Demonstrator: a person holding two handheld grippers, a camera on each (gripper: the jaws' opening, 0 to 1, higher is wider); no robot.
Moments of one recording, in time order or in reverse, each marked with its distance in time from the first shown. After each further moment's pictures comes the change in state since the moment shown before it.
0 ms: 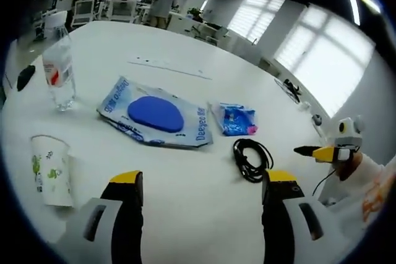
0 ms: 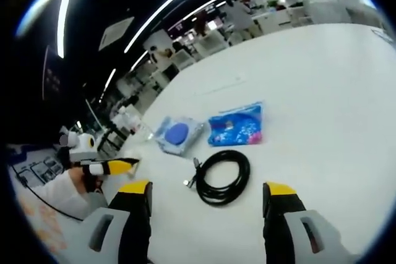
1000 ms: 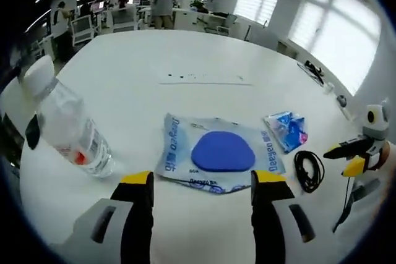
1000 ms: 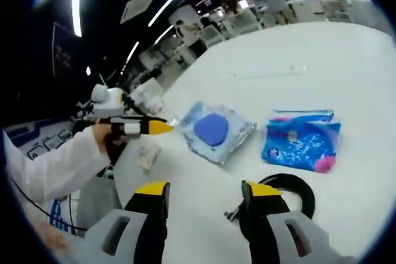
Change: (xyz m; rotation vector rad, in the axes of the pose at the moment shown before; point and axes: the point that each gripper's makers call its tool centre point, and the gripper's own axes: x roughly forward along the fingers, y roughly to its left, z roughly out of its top) left arm 0.036 0.105 0.078 0.122 0.089 0.160; right arm 0.102 0.075 0.013 -0.109 0.191 0.158
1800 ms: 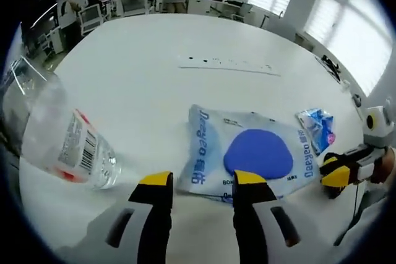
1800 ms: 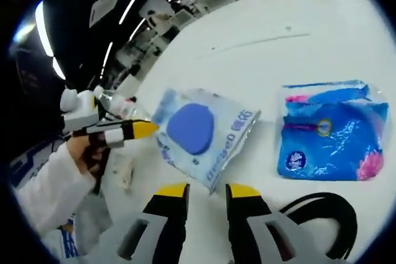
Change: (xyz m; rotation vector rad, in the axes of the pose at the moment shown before) left arm 0.040 0.039 -0.008 -0.035 0.071 0.078; right arm 0.085 -0.028 -0.004 0.174 0.106 -0.088
